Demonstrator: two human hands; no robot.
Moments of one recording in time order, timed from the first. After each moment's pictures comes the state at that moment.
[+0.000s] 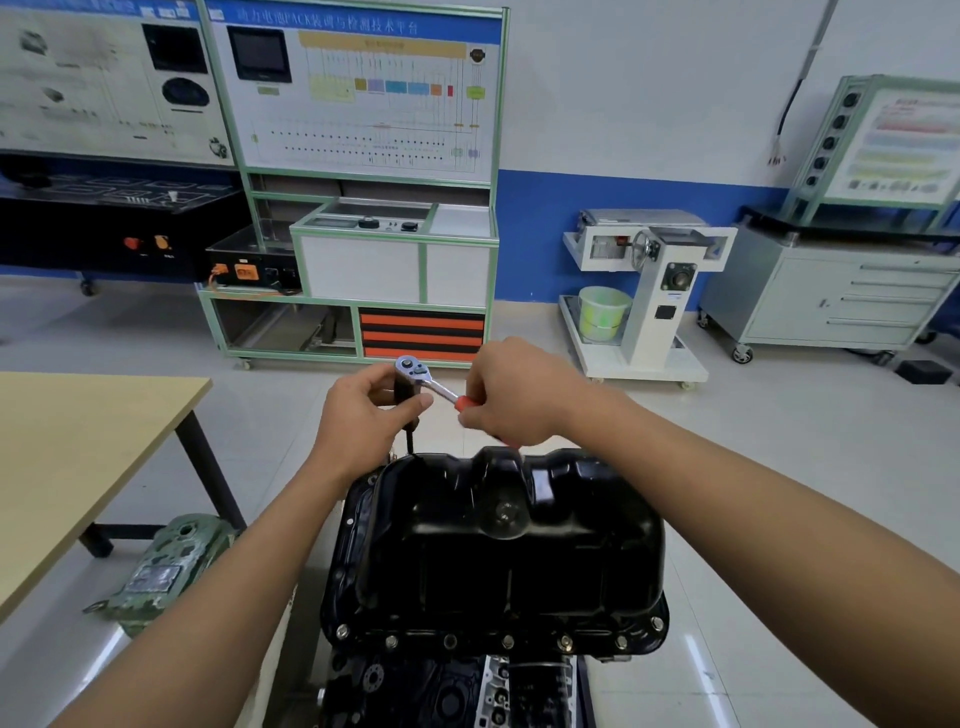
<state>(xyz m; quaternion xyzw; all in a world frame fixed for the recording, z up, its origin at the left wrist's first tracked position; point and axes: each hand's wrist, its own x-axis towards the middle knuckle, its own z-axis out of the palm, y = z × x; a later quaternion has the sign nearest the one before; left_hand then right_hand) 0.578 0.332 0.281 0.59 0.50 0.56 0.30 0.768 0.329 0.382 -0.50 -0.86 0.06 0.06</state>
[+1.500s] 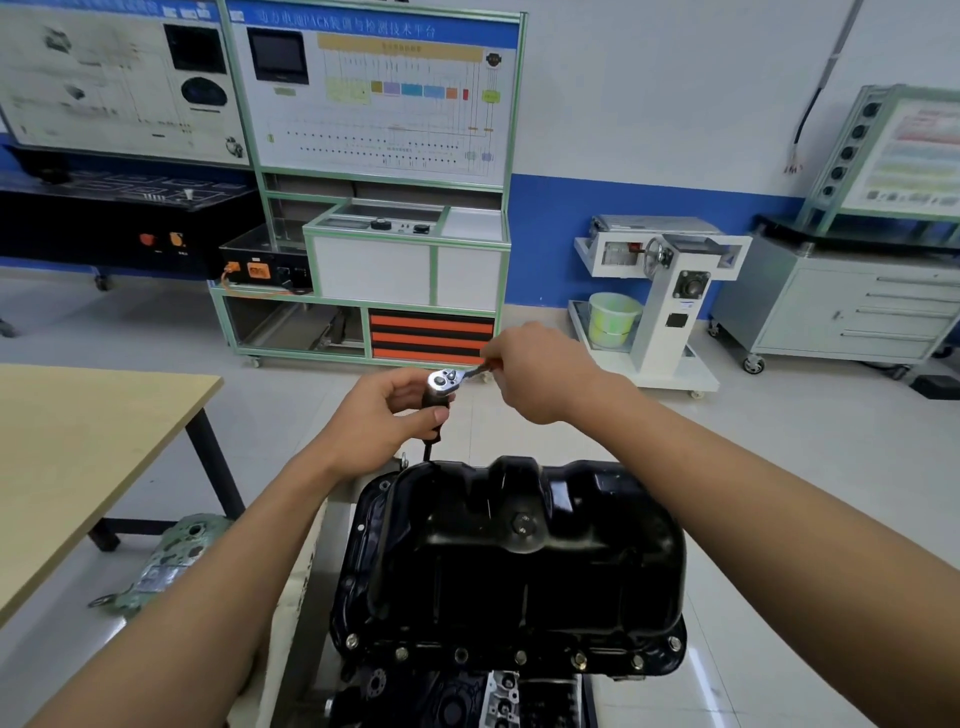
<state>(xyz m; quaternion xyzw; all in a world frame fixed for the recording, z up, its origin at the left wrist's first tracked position) 0.565 0.333 0.295 0.62 0.44 0.48 0.44 0.761 0.368 0.377 -0.51 -0.86 -0.04 0.07</state>
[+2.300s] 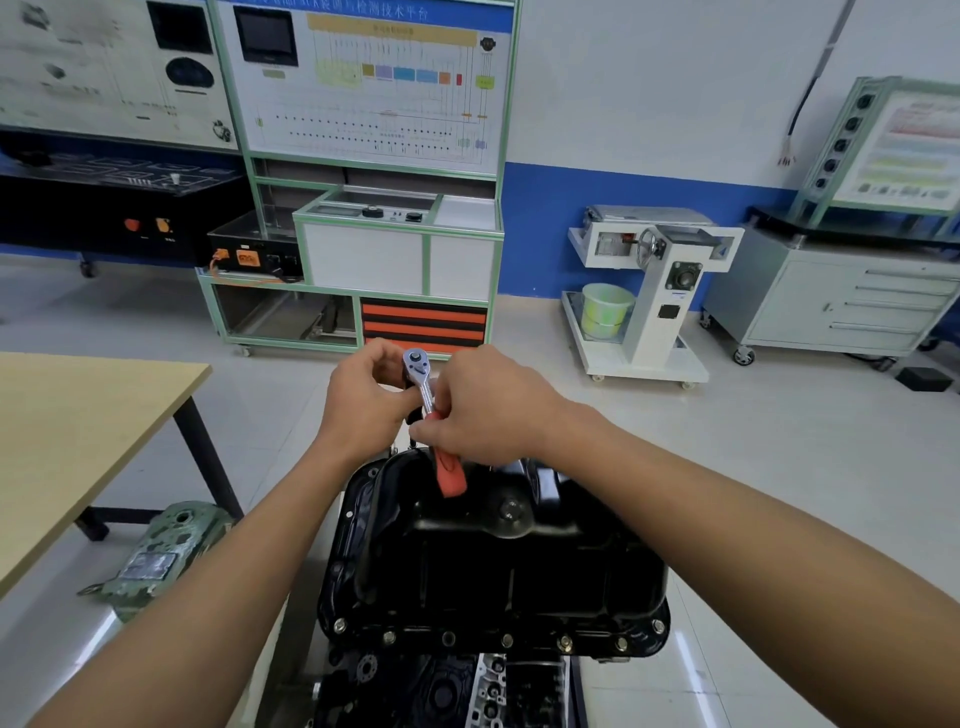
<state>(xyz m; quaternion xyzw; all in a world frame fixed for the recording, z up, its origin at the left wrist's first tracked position) 0.582 0.337 0.291 0.57 0.54 0.56 0.26 0.741 0.311 0.373 -0.46 -0.88 0.07 0.12</state>
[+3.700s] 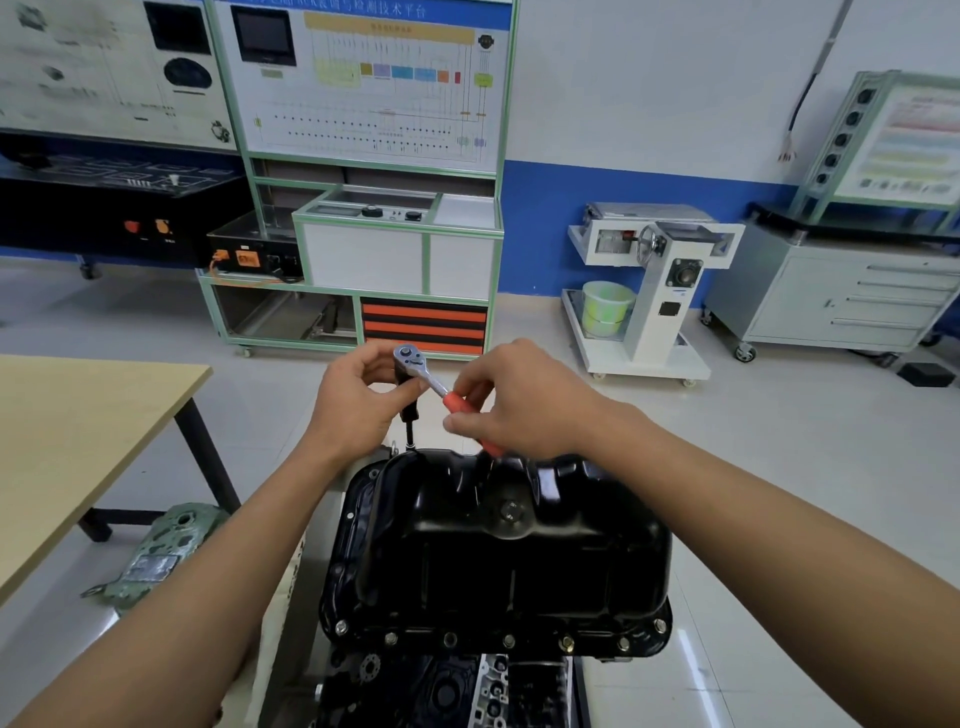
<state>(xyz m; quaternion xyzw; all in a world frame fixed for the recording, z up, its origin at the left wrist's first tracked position) 0.568 0.344 0.285 0.59 0.49 0.57 0.27 0.772 0.320 0.374 -0.45 -0.87 0.13 0.15</state>
